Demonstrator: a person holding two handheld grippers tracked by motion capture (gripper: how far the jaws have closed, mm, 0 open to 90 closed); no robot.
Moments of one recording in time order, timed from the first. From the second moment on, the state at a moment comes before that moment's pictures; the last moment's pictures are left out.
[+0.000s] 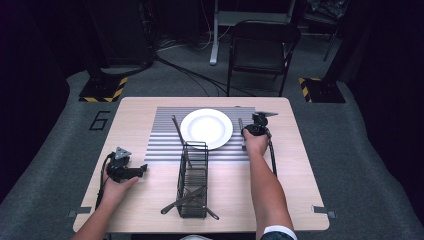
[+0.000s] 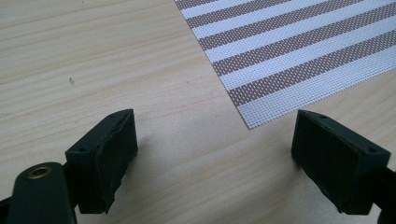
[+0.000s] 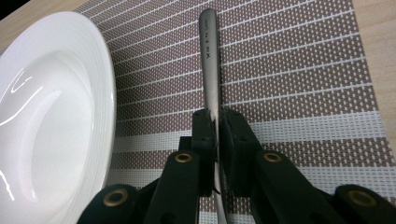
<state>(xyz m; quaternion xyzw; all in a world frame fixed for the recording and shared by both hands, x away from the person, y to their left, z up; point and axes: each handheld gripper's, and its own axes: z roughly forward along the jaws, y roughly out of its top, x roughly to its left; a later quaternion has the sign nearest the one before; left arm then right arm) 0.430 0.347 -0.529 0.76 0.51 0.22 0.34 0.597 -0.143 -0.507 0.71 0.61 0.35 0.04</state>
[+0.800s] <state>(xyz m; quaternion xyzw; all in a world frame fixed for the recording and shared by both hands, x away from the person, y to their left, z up) 0.430 0.347 -0.529 0.76 0.51 0.22 0.34 0.592 -0.147 -0.508 0.72 0.59 0.35 0.05</state>
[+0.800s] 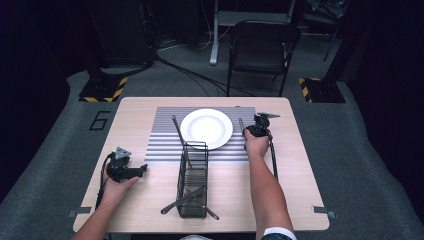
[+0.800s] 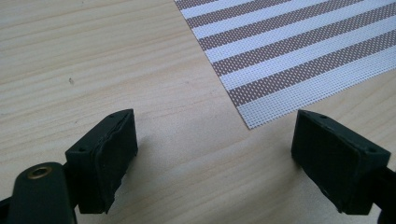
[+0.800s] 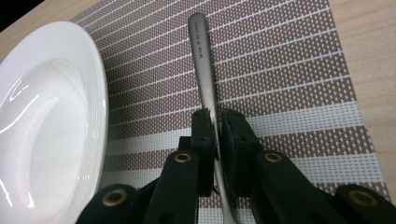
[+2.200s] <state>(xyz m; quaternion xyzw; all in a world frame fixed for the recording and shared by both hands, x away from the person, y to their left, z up) 0.430 0.346 -0.529 0.76 0.51 0.22 0.34 0.540 -0.154 -0.479 0.65 0.67 0.34 0.08</state>
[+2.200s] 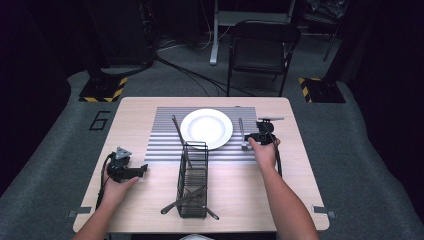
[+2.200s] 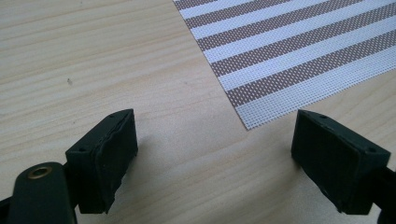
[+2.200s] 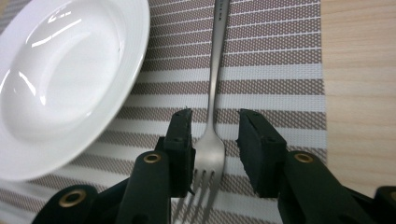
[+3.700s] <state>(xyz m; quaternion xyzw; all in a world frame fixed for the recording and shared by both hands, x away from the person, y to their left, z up) 0.420 0.346 -0.521 0.75 0.52 0.21 0.34 0.424 -0.168 -0.493 0.52 0.76 0.33 0.21</state>
